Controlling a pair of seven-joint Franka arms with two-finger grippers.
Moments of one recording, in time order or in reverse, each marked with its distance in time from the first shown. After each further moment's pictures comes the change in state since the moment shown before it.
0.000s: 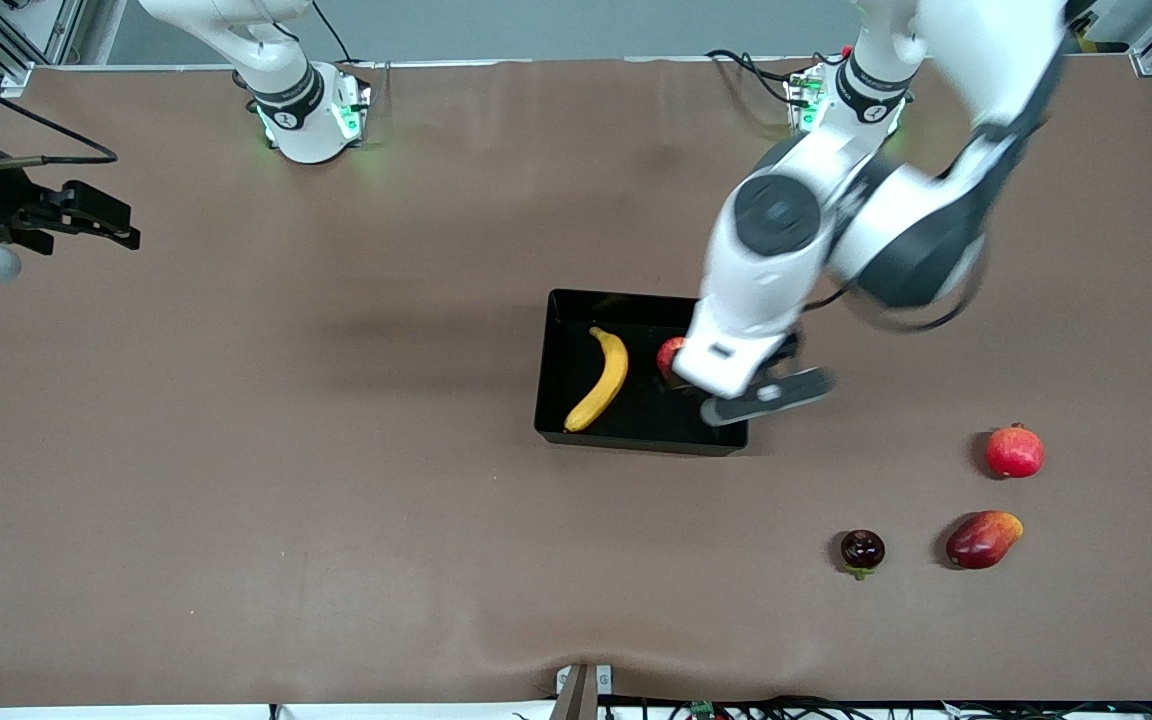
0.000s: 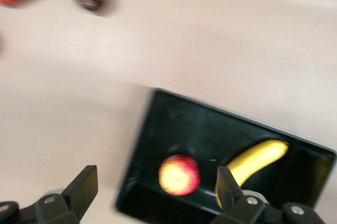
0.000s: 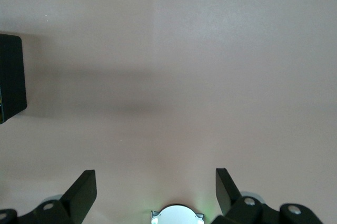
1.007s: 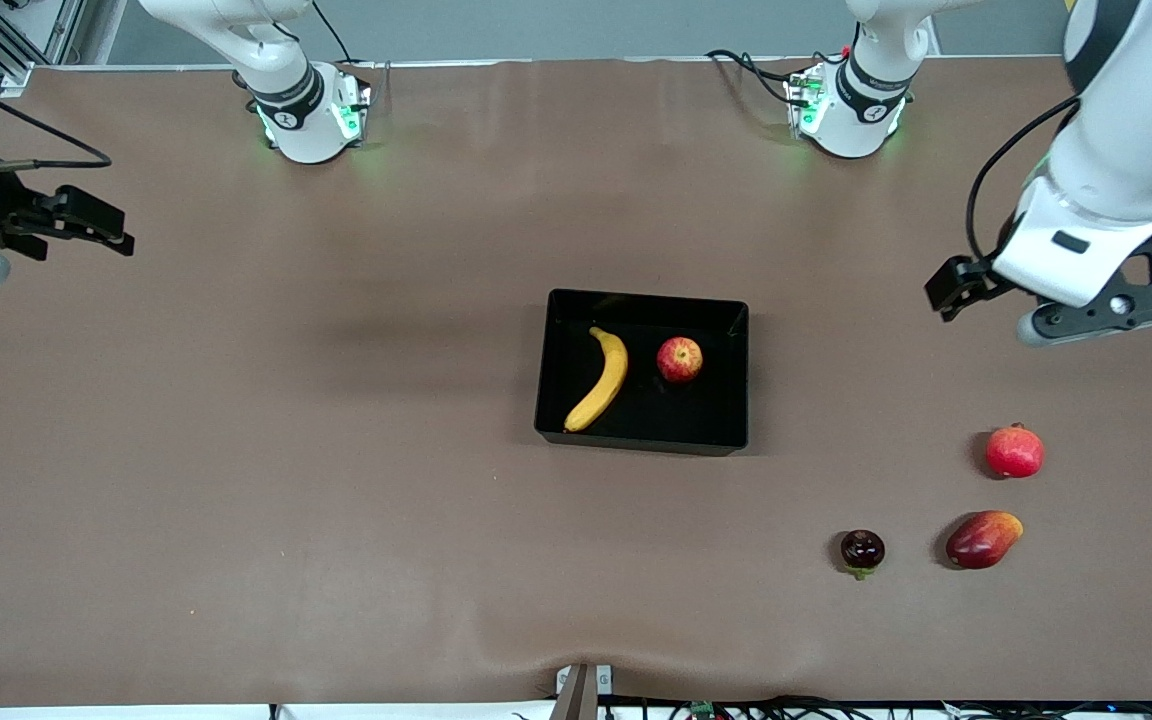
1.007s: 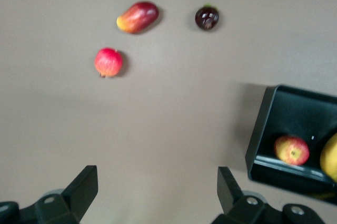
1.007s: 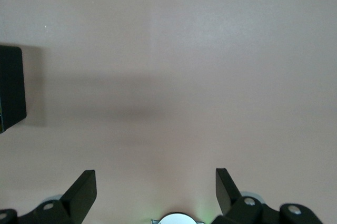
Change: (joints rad) left arm 0.221 -0.323 0.170 -0.045 -0.194 -0.217 0.563; right arm -0.014 0.002 -0.007 0.000 0.000 0.034 0.000
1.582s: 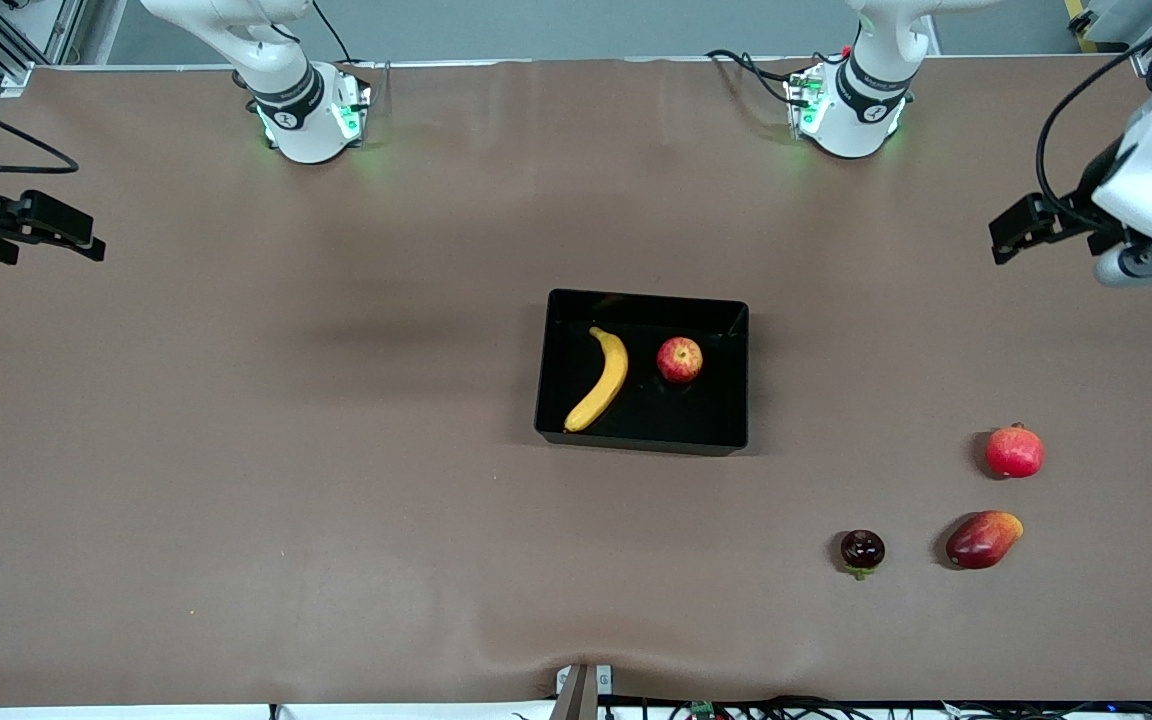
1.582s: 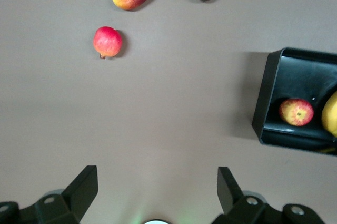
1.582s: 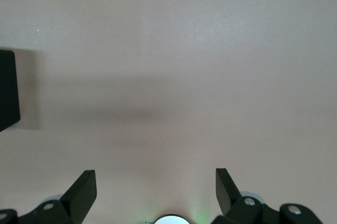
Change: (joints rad) left arm -0.131 -0.176 0.288 -0.168 -0.153 0.010 0.224; right arm -0.037 0.002 -0.004 0.000 0.000 0.004 -0.040
